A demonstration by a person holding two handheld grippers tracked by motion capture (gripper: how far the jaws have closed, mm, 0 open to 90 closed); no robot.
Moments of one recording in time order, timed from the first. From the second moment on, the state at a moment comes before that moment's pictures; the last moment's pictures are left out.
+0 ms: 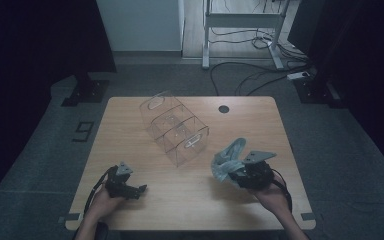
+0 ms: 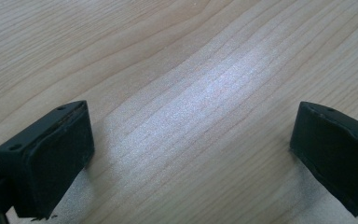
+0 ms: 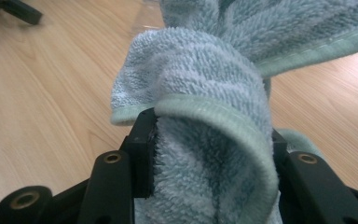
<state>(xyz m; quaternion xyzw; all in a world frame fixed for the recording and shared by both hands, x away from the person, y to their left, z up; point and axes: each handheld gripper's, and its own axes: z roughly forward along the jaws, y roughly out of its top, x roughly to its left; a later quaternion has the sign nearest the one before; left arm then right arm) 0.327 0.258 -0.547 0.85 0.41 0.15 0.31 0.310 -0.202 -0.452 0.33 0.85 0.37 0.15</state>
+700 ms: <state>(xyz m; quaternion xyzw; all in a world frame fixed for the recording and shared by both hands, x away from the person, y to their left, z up) 0.327 0.259 -0.547 0.85 0.40 0.14 0.31 0.302 -0.276 -0.455 0.40 0.82 0.35 0.20</state>
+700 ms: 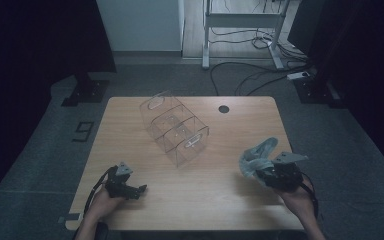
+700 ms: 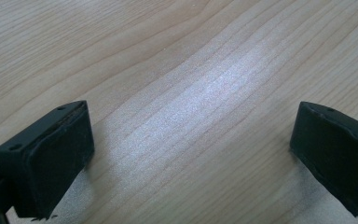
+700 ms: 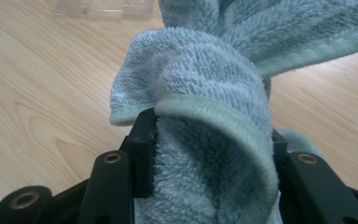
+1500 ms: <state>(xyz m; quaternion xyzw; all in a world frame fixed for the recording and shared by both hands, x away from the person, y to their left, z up) 0.327 0.259 -0.549 0.85 0.40 0.15 0.32 0.302 -0.310 -0.497 0.44 0.82 0.30 0.21</state>
